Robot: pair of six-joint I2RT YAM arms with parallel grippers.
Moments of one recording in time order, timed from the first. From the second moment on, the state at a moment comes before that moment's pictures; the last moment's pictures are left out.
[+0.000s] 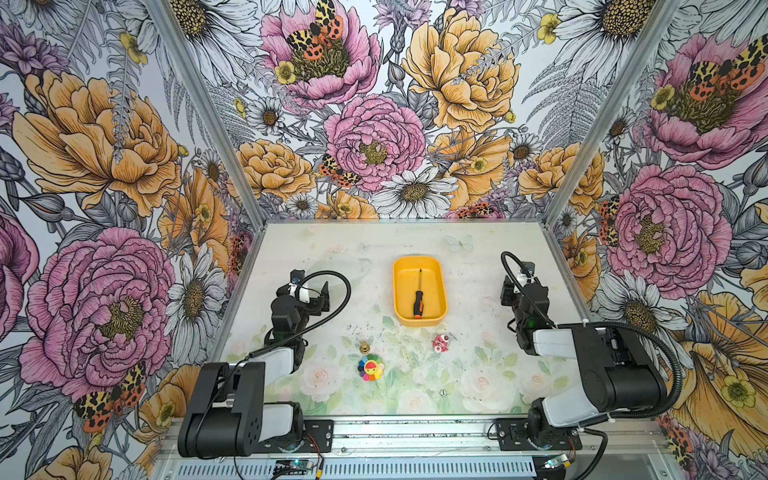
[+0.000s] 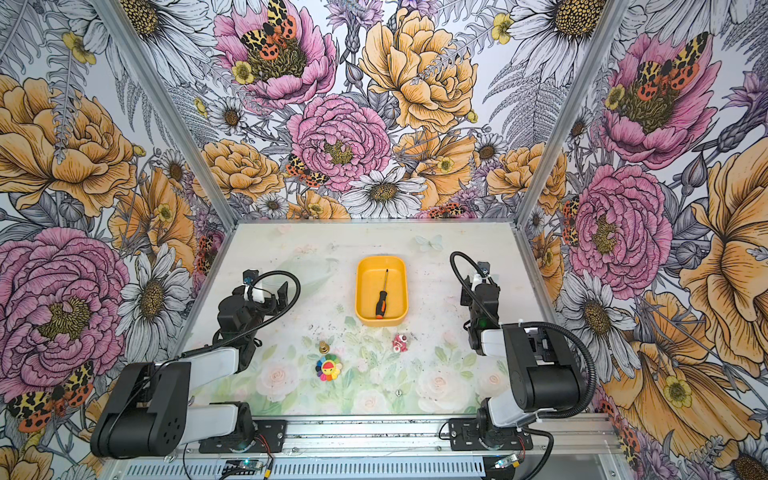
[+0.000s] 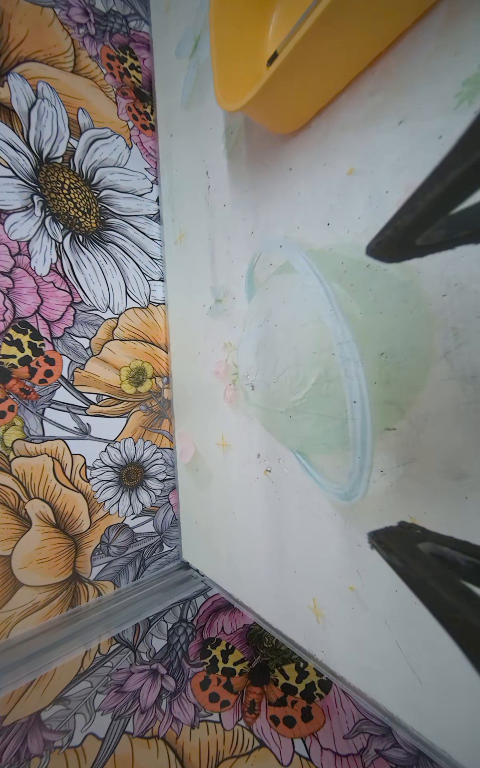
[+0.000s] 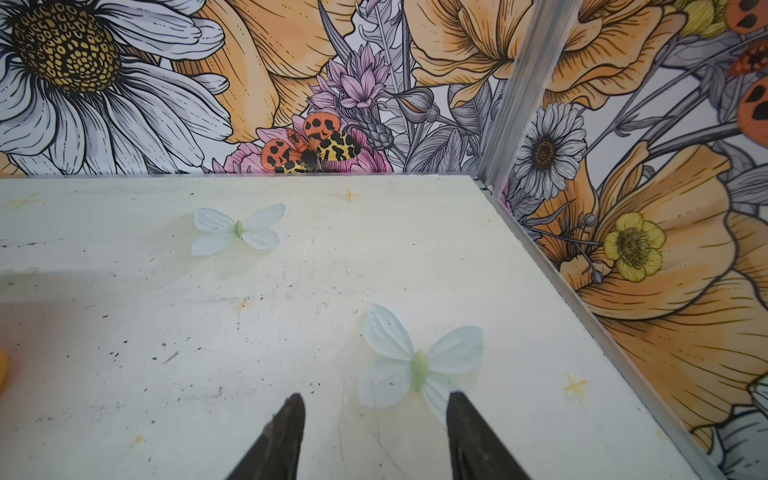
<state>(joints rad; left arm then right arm) -0.01 1.33 0.29 0.82 0.04 0.03 0.02 1.52 0.39 0.83 0.19 -0.01</state>
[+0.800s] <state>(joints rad) 0.03 1.55 0.37 0.99 -0.03 -0.04 0.02 1.52 0.39 0.85 0.19 -0.01</state>
